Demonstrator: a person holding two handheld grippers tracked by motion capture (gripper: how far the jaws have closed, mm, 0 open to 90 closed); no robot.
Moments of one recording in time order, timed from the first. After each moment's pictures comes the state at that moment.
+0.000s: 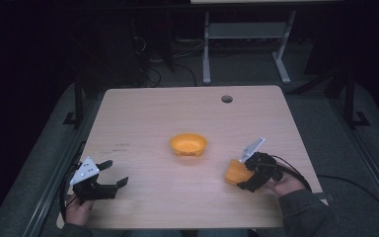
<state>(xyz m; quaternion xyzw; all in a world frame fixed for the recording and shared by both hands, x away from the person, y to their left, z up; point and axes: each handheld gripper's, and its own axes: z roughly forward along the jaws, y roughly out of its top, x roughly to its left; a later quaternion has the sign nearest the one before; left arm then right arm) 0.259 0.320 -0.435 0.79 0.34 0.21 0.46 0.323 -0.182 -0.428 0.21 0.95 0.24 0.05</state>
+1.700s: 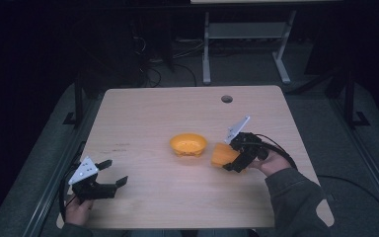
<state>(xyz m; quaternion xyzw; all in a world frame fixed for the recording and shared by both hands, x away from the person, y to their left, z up) 0.259 0.322 -0.434 0.79 0.35 0.21 0.47 0.364 -0.143 -0.388 0.16 0.95 0.26 0.05</state>
